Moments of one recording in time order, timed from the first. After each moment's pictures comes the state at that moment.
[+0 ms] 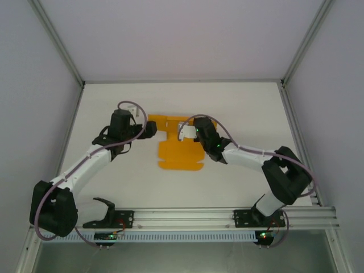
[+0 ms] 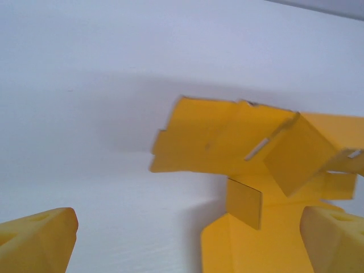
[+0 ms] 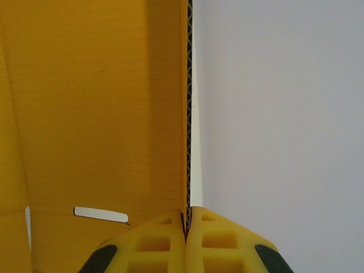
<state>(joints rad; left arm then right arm) -0.36 1.22 0.83 -0.24 0.02 -0.39 0.75 1.59 0.86 0.32 0.46 -1.23</state>
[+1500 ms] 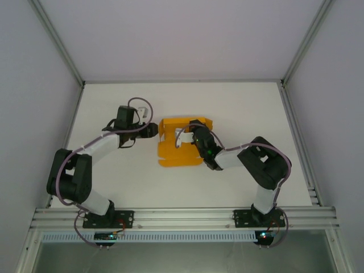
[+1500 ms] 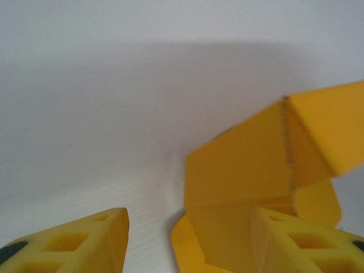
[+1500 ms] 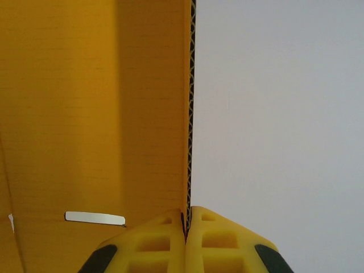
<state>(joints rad) -0.31 1.53 0.88 -0.13 0.35 -0.31 0.75 1.79 0.73 0.86 0.47 -1.42</state>
